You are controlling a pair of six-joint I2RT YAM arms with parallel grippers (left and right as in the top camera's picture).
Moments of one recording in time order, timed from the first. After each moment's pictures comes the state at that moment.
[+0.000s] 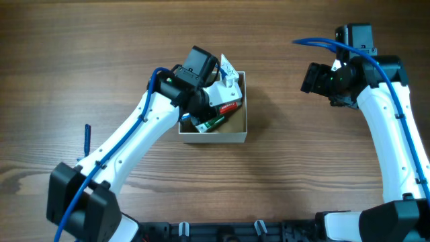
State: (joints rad) left arm -0.55 1.66 1.36 -0.88 0.13 0.69; right arm 0.05 1.54 1.45 -1.14 0.09 0.38
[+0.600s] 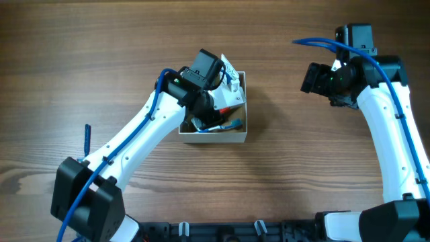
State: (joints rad) left arm -0.57 1.69 1.36 -0.89 0.14 0.69; right arm 0.05 1.54 1.45 -1.14 0.09 0.38
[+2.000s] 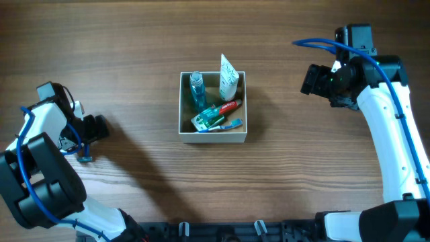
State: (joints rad) left arm 0.46 1.81 1.03 -0.76 -0.04 0.02; right arm 0.05 1.54 1.45 -1.16 0.09 0.38
